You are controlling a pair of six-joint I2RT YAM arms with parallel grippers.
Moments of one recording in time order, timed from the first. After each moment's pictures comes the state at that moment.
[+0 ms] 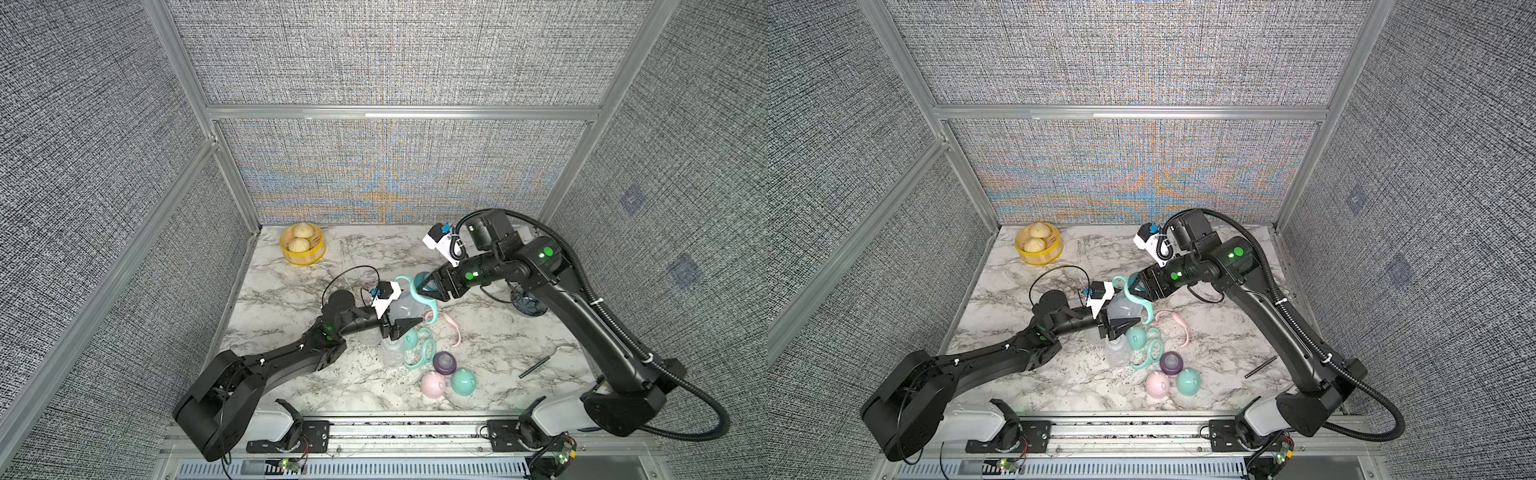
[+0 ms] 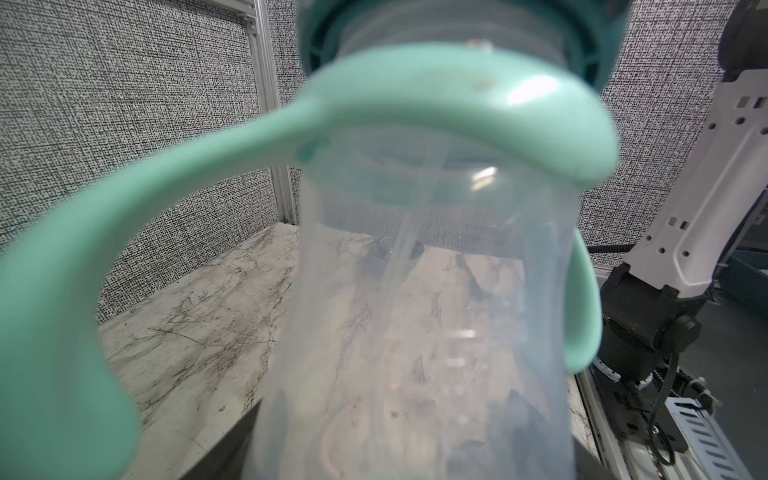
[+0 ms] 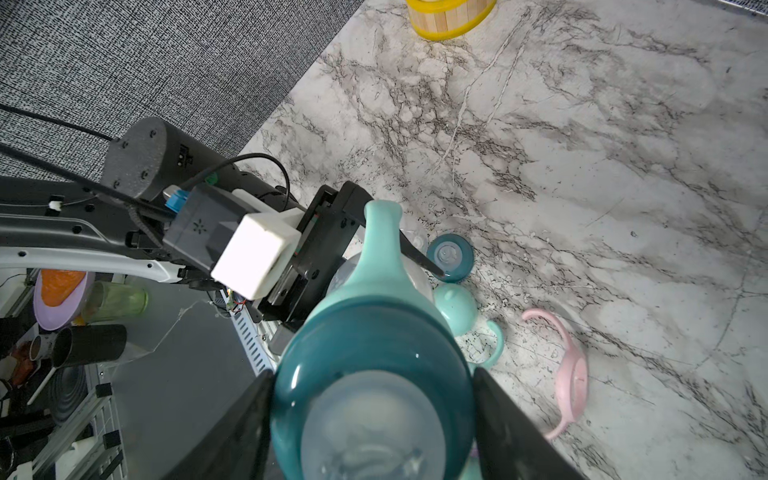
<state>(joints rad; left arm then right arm) -0.70 1.34 0.55 0.77 0.64 -0.03 0.62 1.46 1.77 -1.17 -0.44 0.05</state>
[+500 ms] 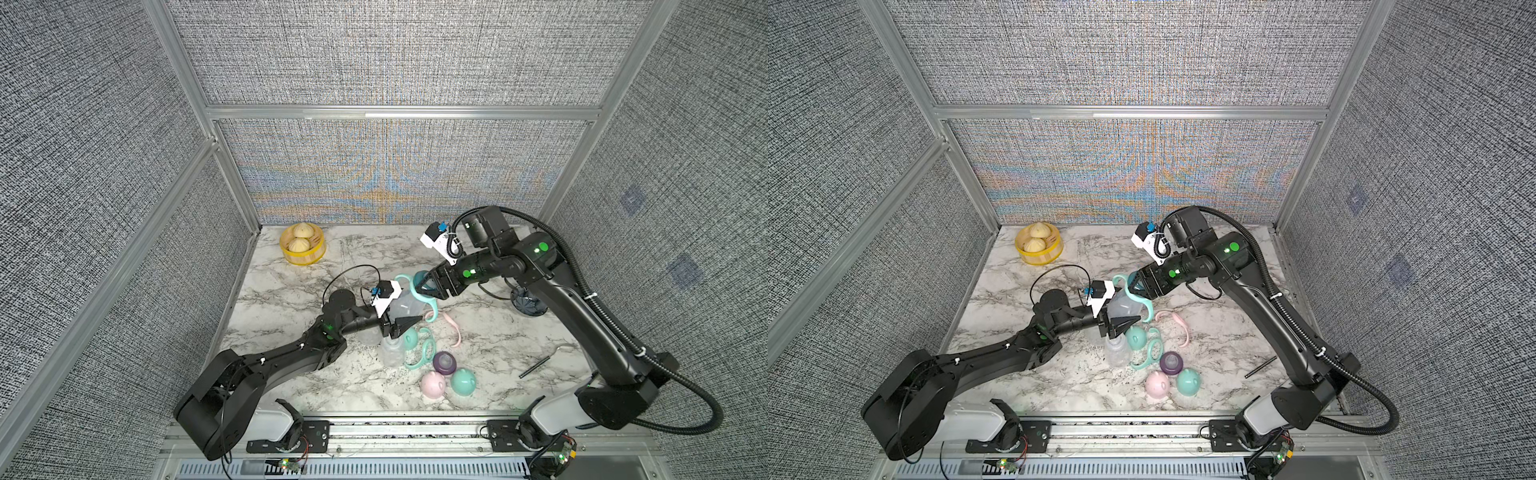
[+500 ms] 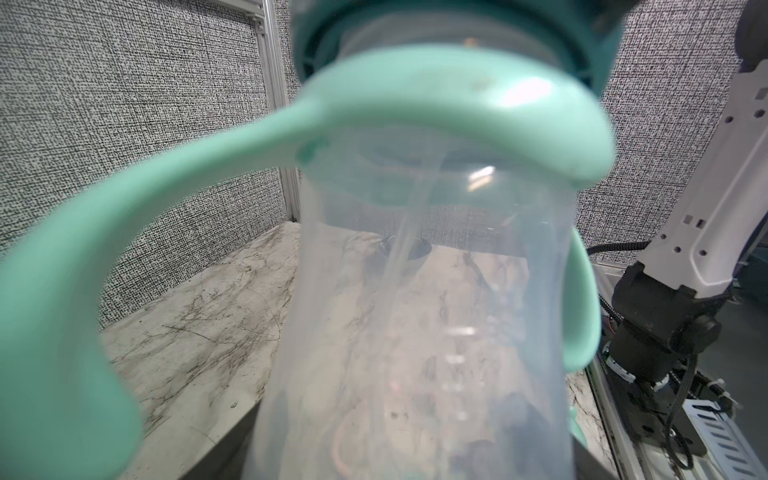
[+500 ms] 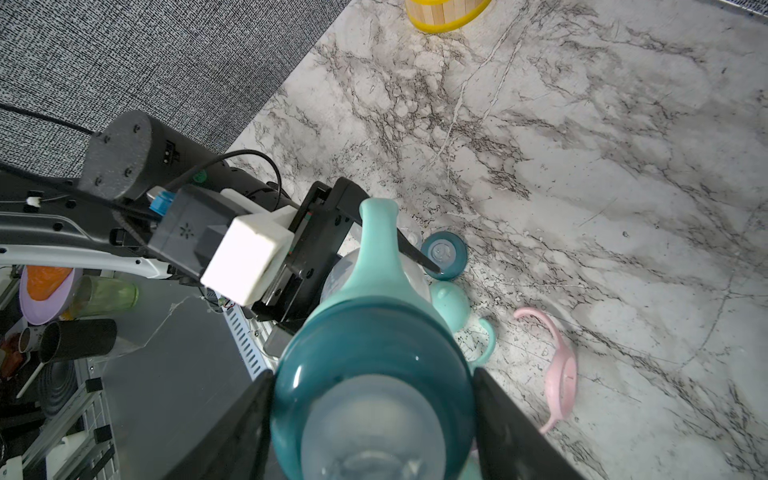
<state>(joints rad) -0.70 1.35 0.56 0.75 0.62 0.00 0.62 1.50 1.81 -1.21 -0.43 0.02</state>
